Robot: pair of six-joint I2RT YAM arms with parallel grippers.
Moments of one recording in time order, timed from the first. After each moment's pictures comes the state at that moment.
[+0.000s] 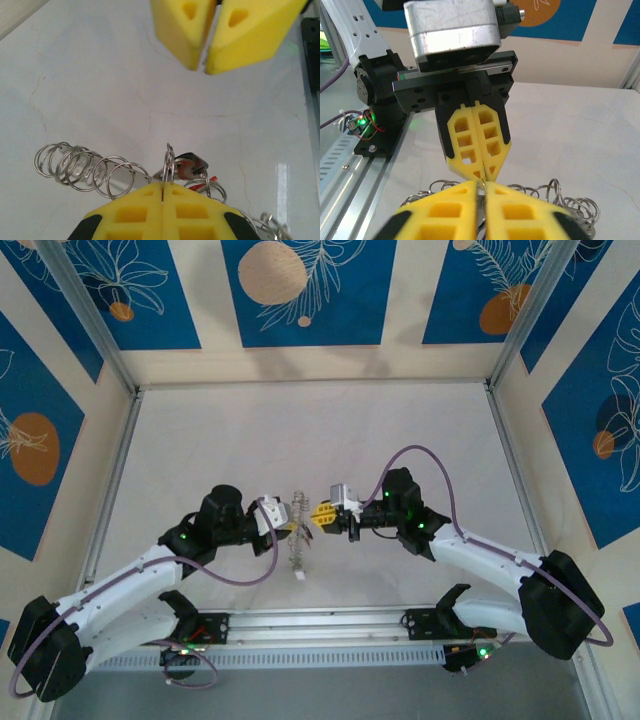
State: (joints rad) left arm -0.70 0.93 0.53 -0.12 0.45 0.38; right arm 0.69 1.15 0.54 0.35 -0.81 -0.29
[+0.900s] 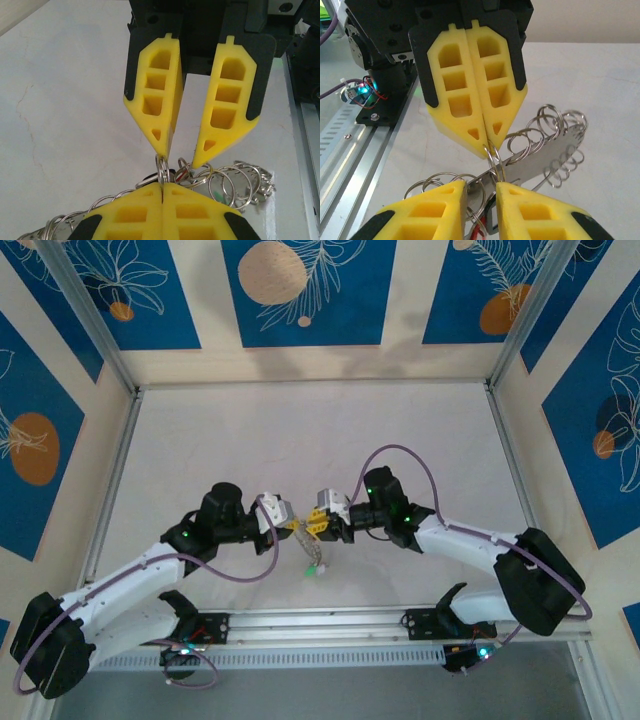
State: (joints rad) left arm -0.69 0.95 0.53 -0.07 0.51 0.35; right arm 0.71 1.31 0.58 0.26 -0.81 -0.37
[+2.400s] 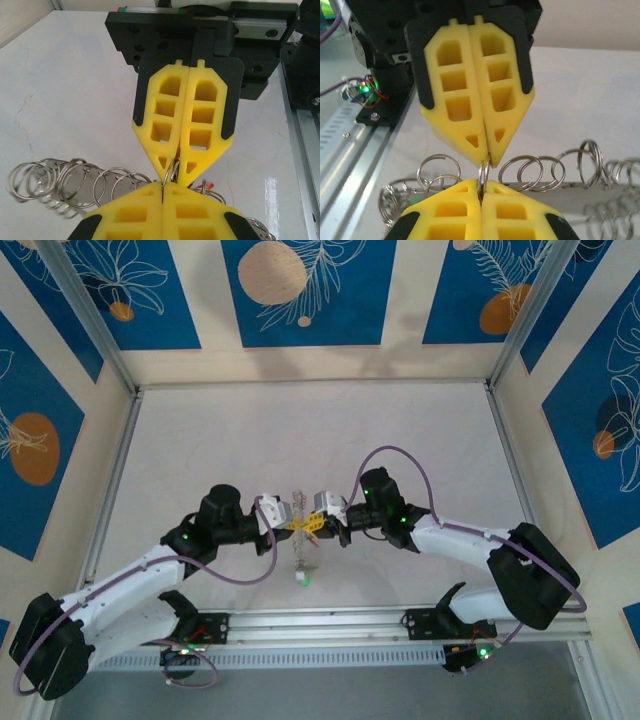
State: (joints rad) left arm -0.69 0.94 0.50 -0.01 0.53 0.34; right arm 0.73 1.34 0.58 0.31 -0.81 -0.38
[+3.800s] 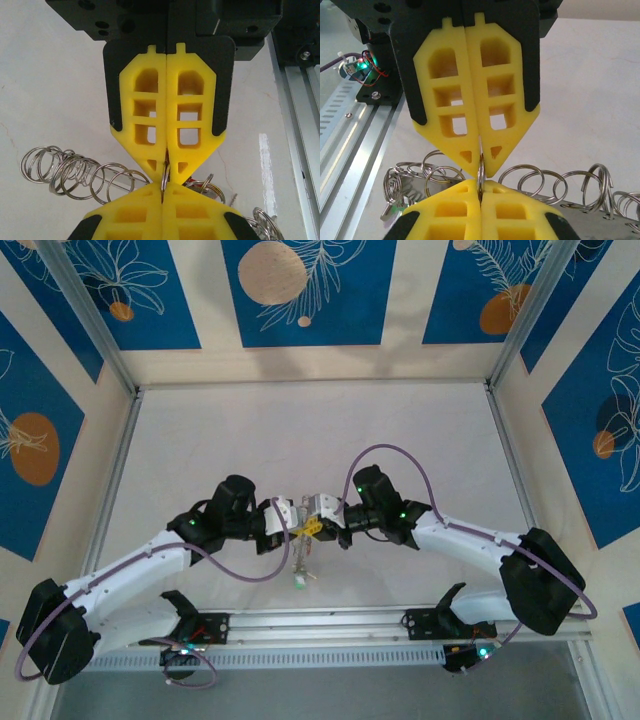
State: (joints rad) left arm -0.73 1.04 0.66 -0.27 0.51 0.52; right arm 0.76 1.29 0.66 0.05 -0.72 -0.47
